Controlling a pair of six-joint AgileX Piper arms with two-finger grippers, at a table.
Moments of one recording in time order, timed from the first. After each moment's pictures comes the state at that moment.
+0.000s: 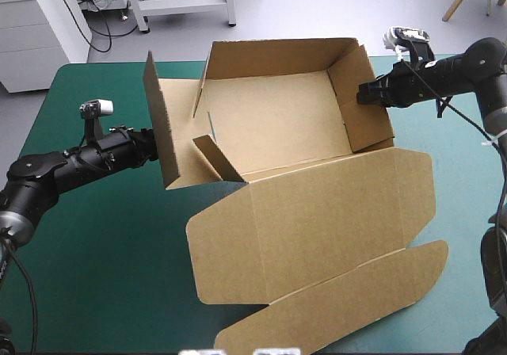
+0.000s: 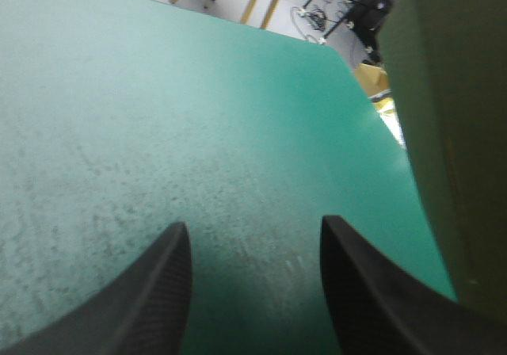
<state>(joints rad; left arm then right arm) 0.10 1.33 -0.93 -1.42 0.88 0.99 -0.07 1.72 -1.77 0.70 1.19 -0.47</state>
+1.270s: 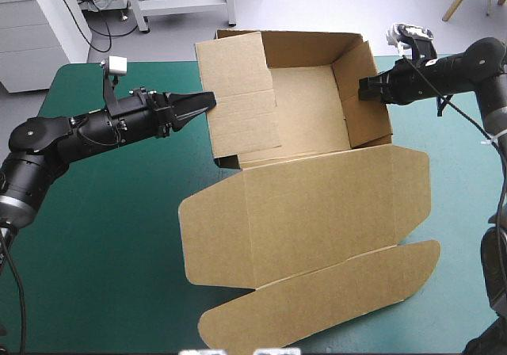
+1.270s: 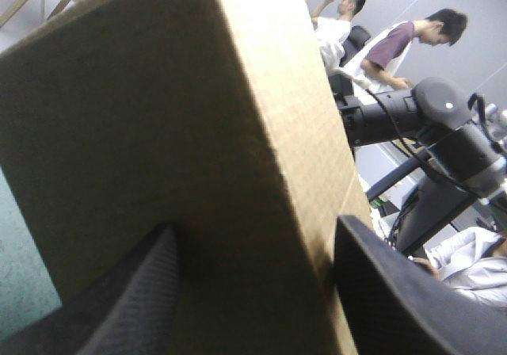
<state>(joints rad) -0.08 1.33 -1.21 -1.48 0.98 0.78 -0.07 1.72 -1.77 0.69 1.15 -0.41</state>
